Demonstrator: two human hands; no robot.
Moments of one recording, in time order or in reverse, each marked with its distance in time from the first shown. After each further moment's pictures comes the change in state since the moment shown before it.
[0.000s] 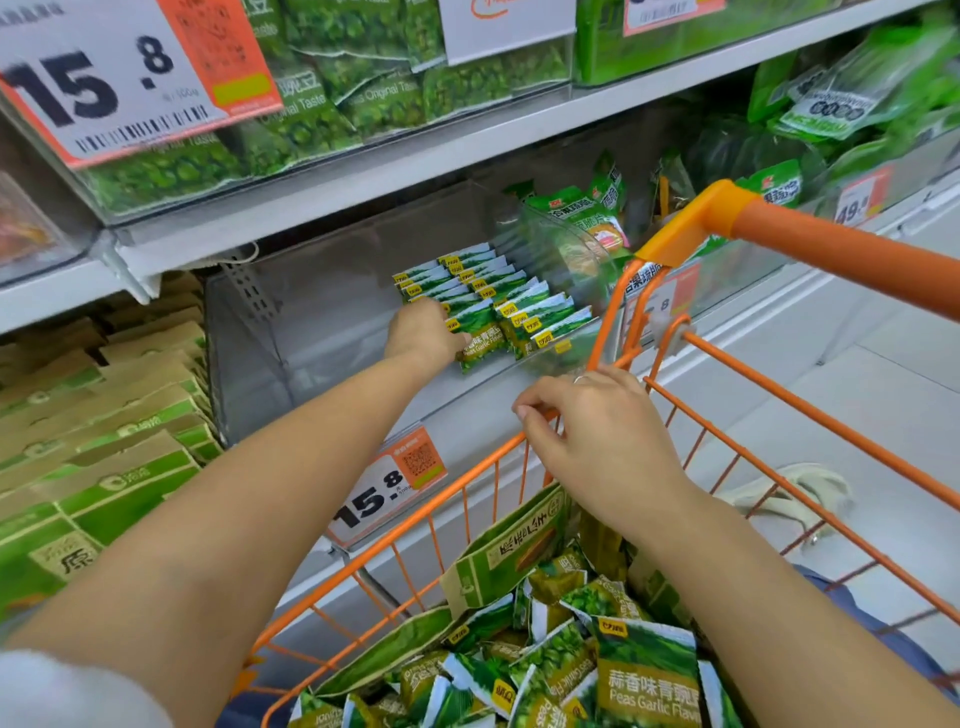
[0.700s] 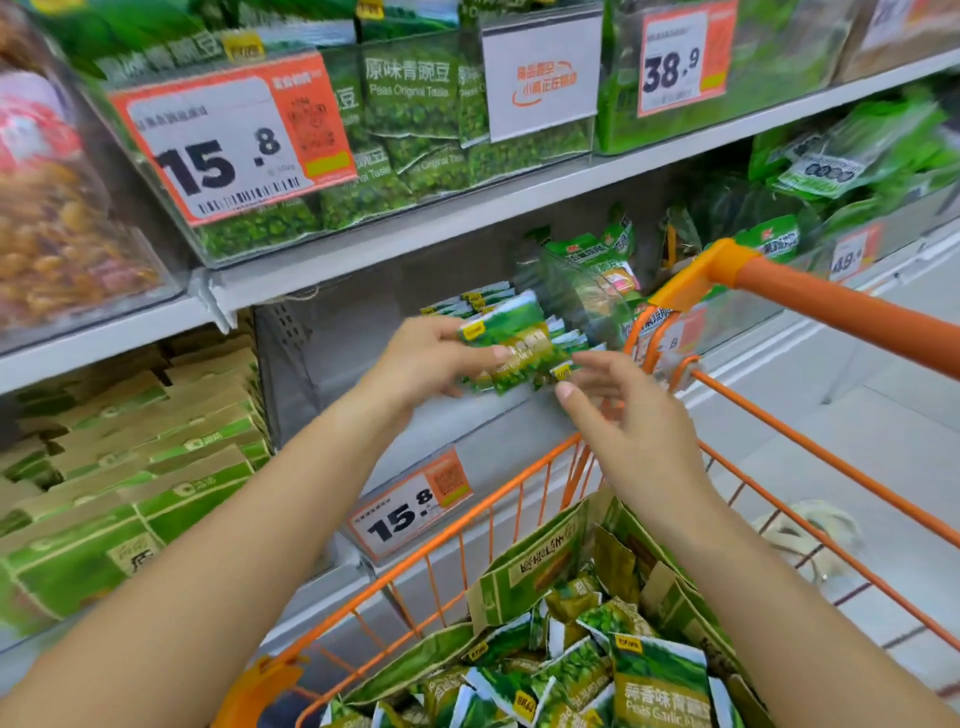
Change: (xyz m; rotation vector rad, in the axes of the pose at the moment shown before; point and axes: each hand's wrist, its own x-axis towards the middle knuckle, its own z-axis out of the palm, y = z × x) left_hand -0.093 0.022 -0.090 -0.697 -0.220 0.074; right_hand 0.004 -0.009 -0.022 0.493 0.145 0.277
